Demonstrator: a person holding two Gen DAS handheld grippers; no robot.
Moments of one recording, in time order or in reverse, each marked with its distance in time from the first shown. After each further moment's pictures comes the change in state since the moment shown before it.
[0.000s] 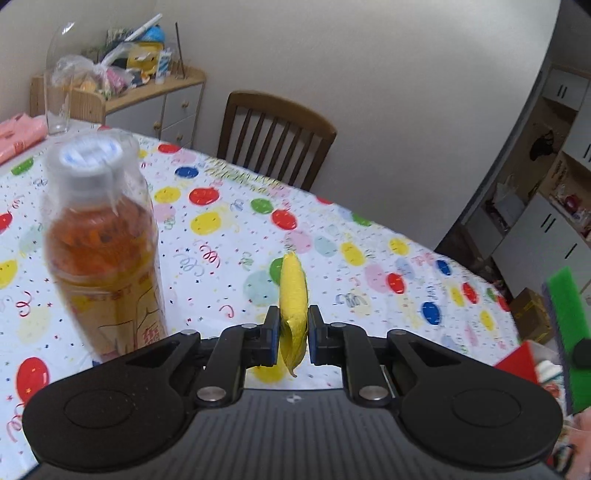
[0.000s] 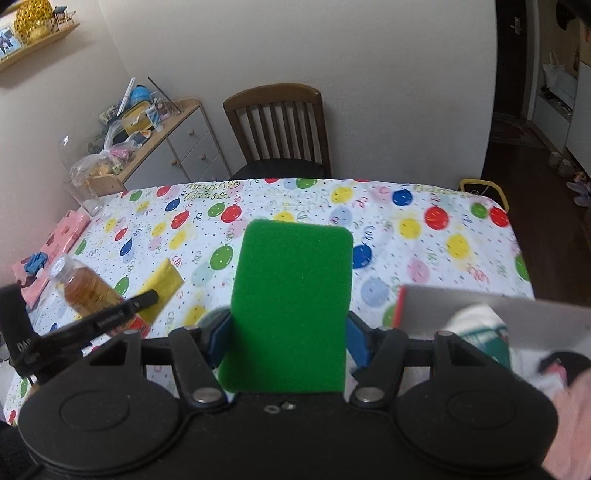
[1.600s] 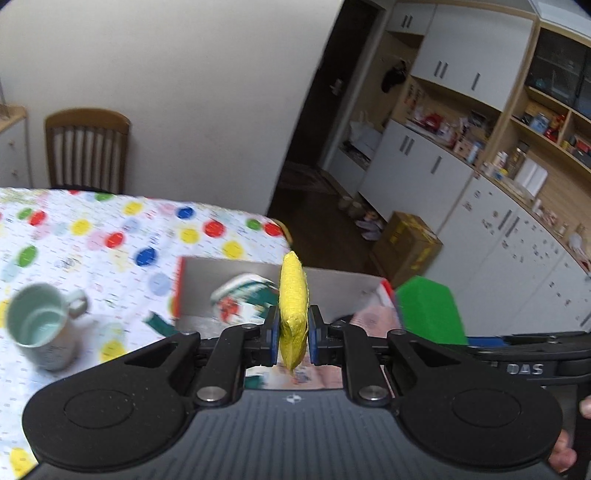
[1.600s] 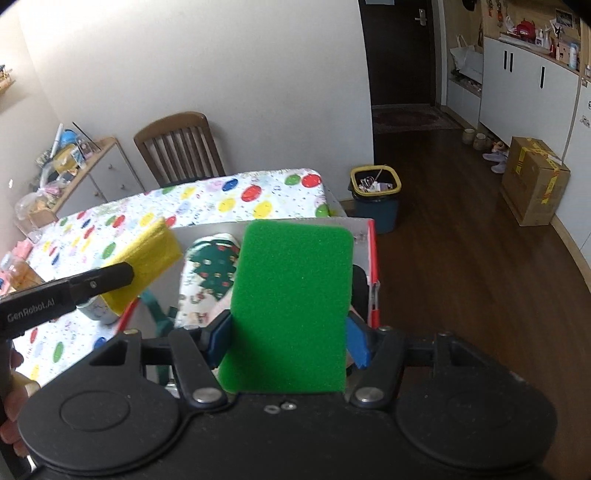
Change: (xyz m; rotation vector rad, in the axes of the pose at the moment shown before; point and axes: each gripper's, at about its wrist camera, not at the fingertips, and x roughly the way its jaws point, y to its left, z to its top) left arm -0.083 -0.283 -0.096 0.296 0.079 -0.355; right arm -0.128 -0.201 -0.098 0.136 -0.066 -0.163
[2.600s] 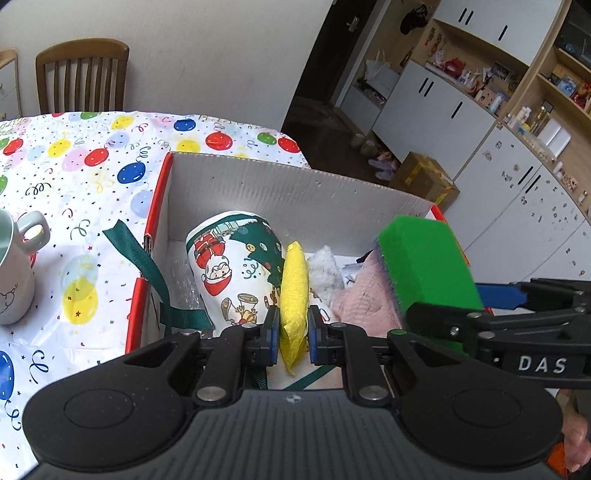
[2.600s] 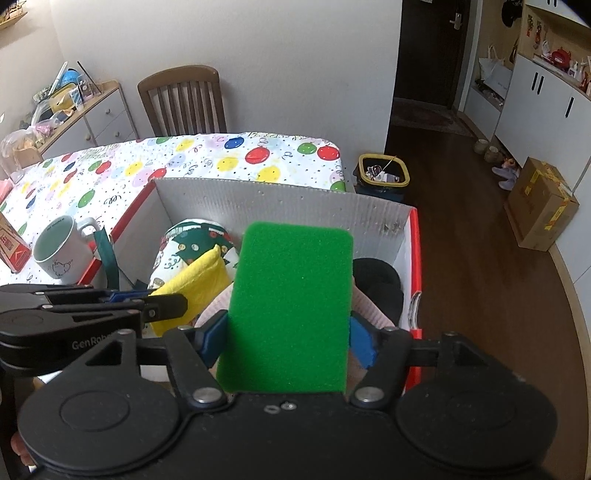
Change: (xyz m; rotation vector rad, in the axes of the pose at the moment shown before) left arm 0.089 0.022 -0.037 -0.036 0.216 0.018; right arm 0.061 0.022 -0.001 -0.159 0.076 -0.052
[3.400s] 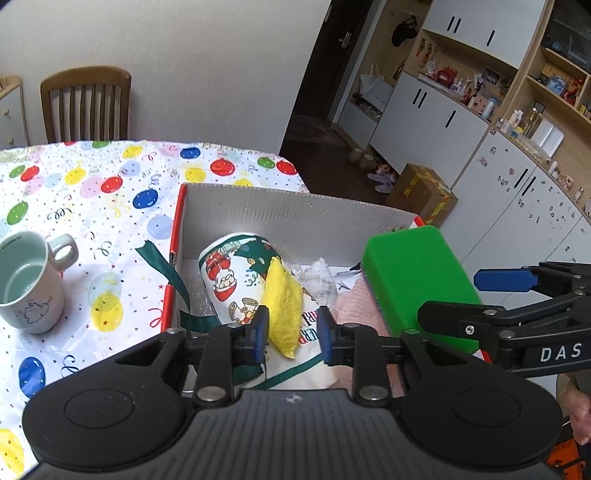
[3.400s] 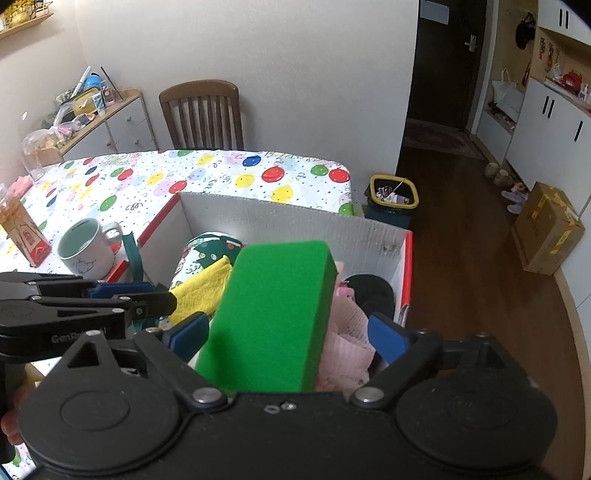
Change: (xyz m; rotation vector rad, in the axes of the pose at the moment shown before) left arm -0.042 -0.008 -0.005 0.044 -0.063 0.022; right arm -0.029 -0.002 0.000 -0.054 -0.050 0.041
